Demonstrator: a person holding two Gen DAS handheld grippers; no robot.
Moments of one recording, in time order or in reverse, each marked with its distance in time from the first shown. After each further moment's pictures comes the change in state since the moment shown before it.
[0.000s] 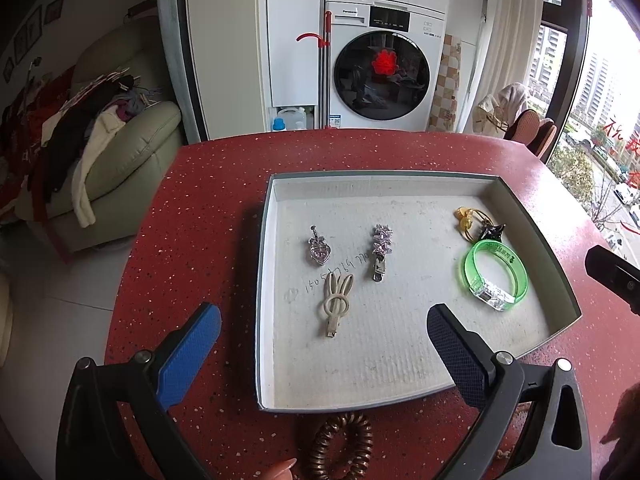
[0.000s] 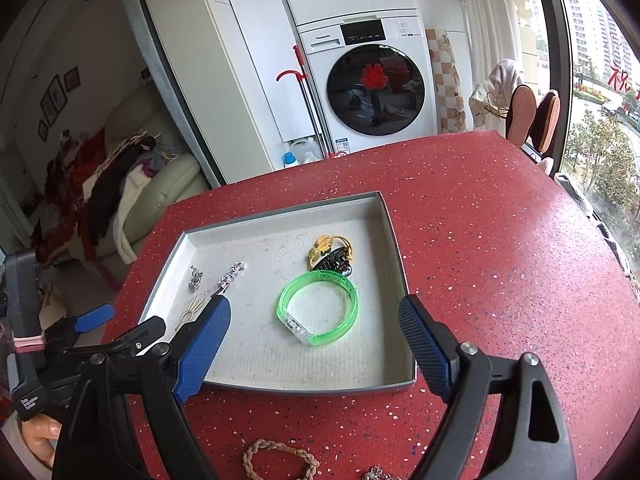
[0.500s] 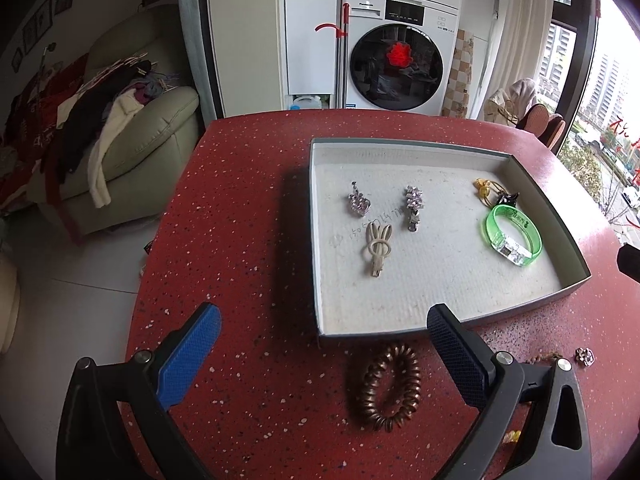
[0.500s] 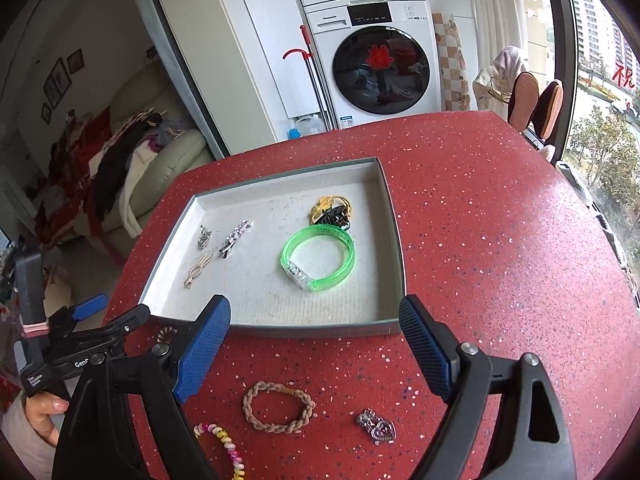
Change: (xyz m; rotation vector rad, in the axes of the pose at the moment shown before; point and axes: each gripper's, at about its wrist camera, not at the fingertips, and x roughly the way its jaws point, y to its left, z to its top) left arm -0.030 0.032 -0.044 -0.029 0.032 0.040; right arm -0.023 -0.007 -0.030 -0.019 0.084 0.005
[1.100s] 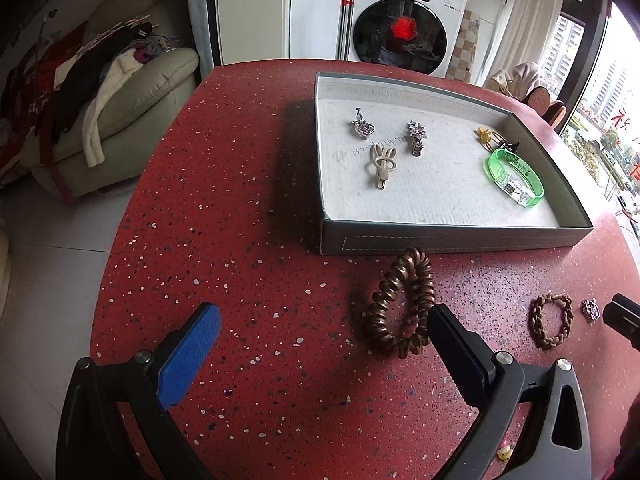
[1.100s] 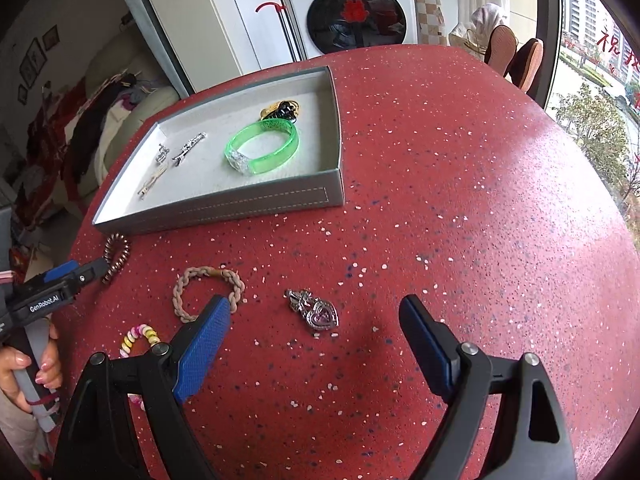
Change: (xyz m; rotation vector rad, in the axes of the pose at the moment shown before) left arm 0.006 0.004 -0.044 -0.033 0.097 -0.041; right arm 0.004 -0.035 -0.072 0.003 0.142 -0.080
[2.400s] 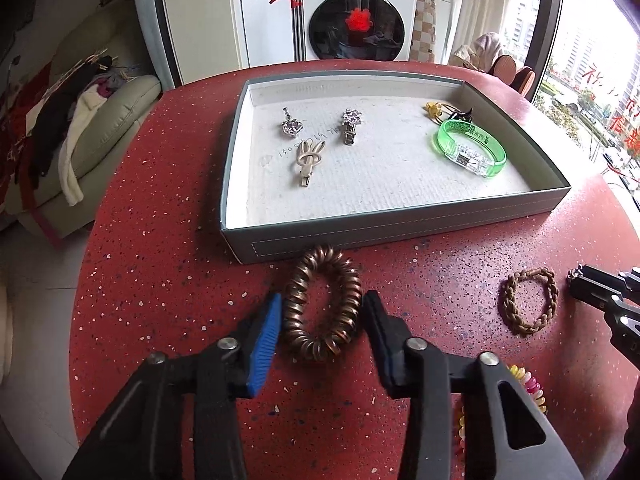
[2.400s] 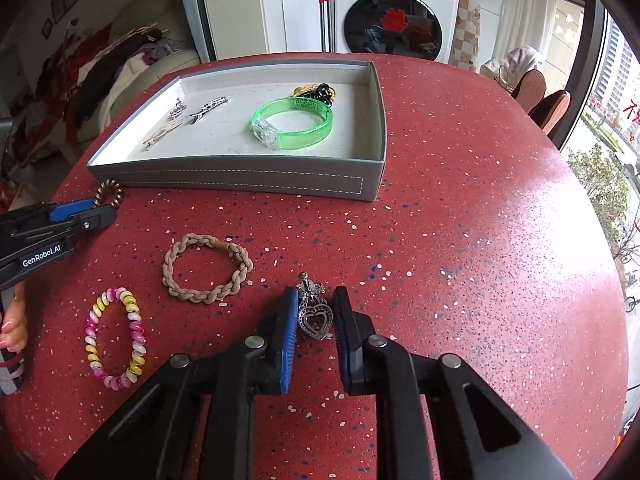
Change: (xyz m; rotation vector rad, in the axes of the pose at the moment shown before) left arm 0.002 -0.043 -0.001 0.151 -0.010 -0.028; right arm 0.007 0.021 -0.005 -0.176 0.009 -0.051
